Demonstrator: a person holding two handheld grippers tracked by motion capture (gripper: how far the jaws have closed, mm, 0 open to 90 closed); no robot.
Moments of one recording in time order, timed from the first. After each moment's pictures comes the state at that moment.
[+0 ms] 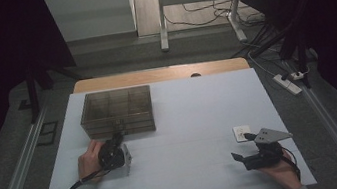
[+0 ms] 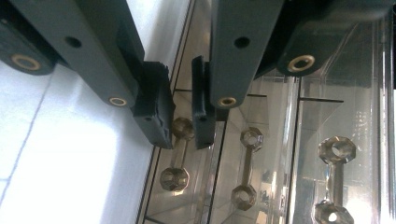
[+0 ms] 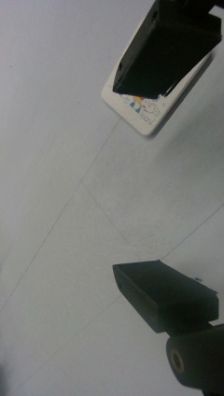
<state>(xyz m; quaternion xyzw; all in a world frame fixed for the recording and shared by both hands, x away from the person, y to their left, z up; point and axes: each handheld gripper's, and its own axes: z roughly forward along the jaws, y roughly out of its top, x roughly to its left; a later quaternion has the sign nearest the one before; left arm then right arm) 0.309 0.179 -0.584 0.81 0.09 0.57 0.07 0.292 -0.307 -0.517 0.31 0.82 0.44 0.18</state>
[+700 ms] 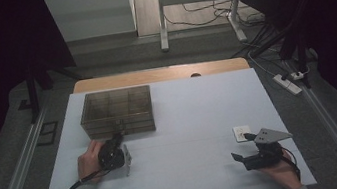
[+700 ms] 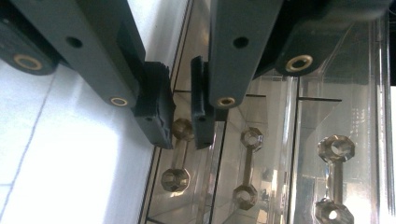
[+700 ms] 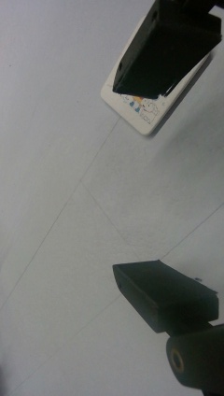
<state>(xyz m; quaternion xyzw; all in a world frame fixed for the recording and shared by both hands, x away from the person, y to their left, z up) 0.308 0.179 -0.584 0.81 0.08 0.57 0.06 0.292 -0.307 -0.517 0.31 0.83 0.44 0.18</state>
